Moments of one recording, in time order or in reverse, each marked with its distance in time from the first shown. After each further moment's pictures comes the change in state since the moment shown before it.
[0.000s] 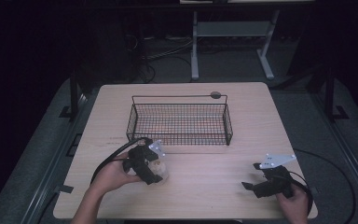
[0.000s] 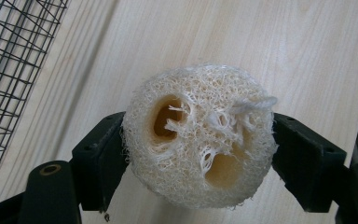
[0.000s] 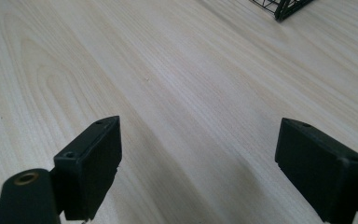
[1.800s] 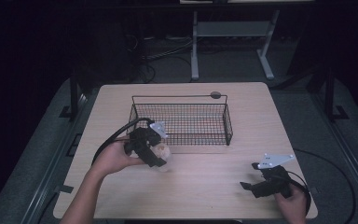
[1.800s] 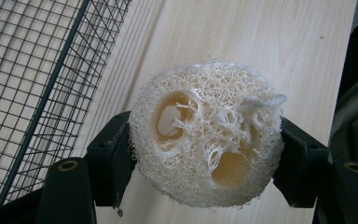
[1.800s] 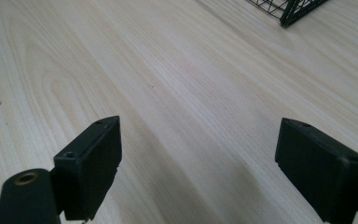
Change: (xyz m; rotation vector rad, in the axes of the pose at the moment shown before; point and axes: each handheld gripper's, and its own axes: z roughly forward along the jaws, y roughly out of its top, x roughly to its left) left arm 0.019 0.037 -0.043 -0.041 -0.021 0.014; right arm 0.003 0.003 0.002 -0.006 0.003 -0.009
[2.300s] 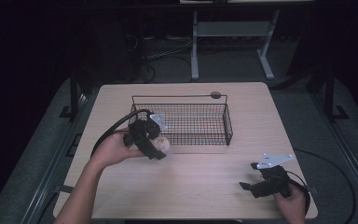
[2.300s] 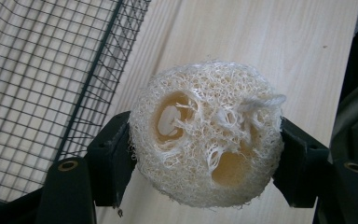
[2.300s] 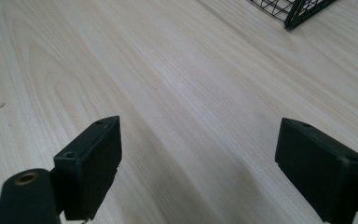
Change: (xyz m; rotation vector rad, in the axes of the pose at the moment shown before) left arm 0.014 0.012 -0.014 0.013 0.006 -0.005; right arm 0.002 0.002 0.001 -0.002 0.011 -0.001
